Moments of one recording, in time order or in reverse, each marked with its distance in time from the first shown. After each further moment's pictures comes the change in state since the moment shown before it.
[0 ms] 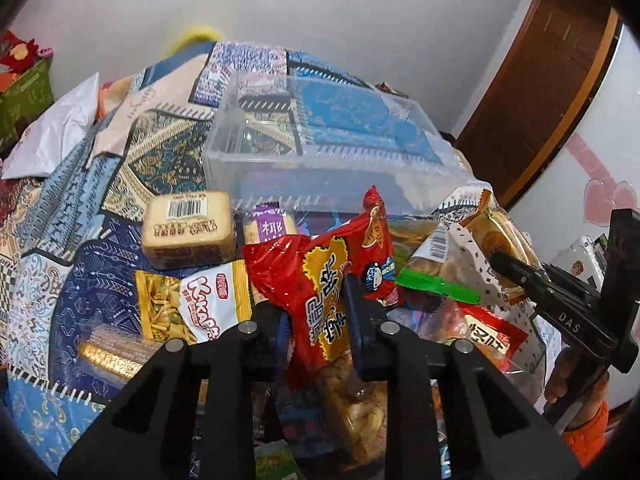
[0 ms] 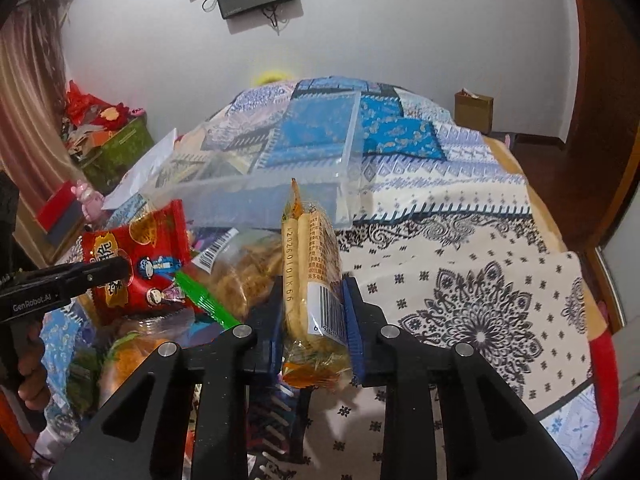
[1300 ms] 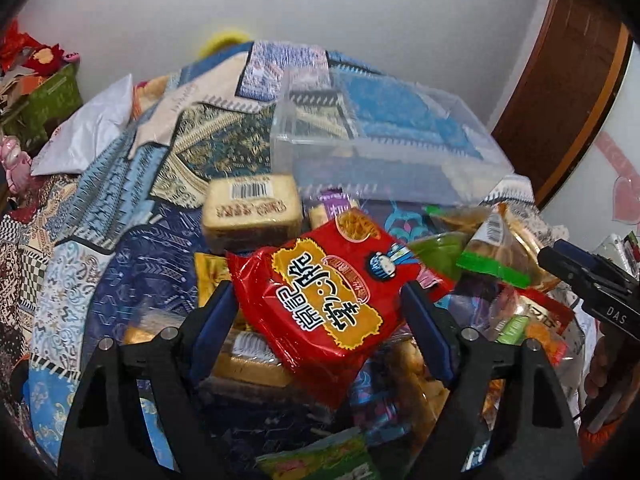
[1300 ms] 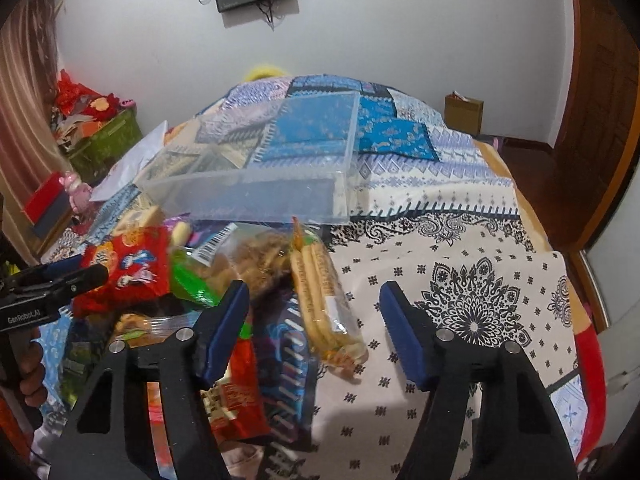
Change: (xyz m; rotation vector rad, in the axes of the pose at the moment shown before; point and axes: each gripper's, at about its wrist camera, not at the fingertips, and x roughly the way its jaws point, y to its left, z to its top) left arm 0.005 0.031 -0.016 -0.015 0.012 0.120; right arm 0.005 0.008 -0.005 -0.012 0.038 -0.062
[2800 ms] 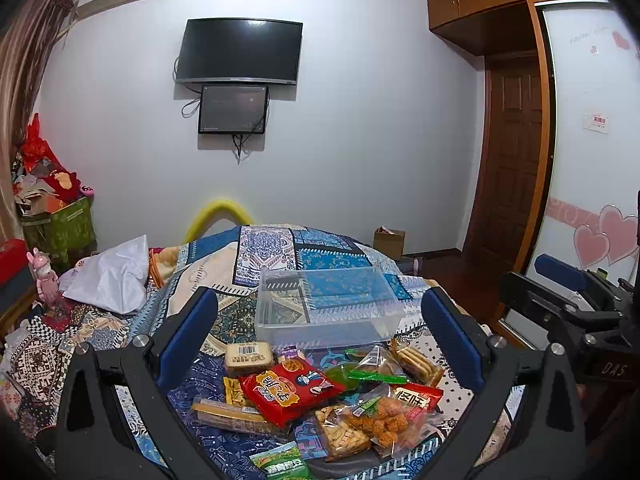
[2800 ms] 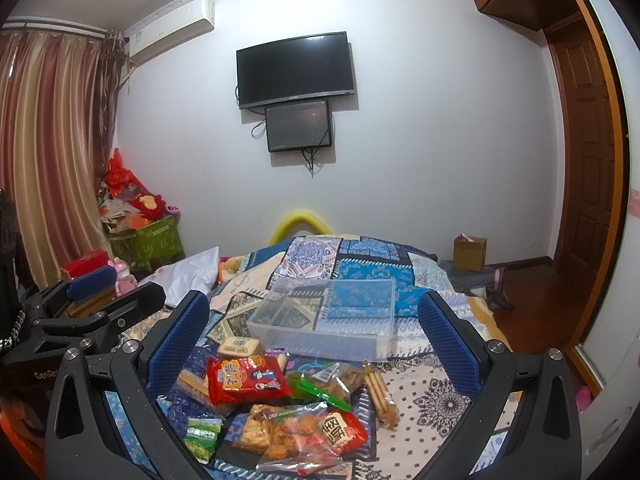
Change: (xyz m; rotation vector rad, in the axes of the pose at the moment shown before) left arm -0.219 -0.066 -0.008 0.122 -0.588 -0.021; right arm -0.167 0.084 0.012 -0.087 -0.521 0.038
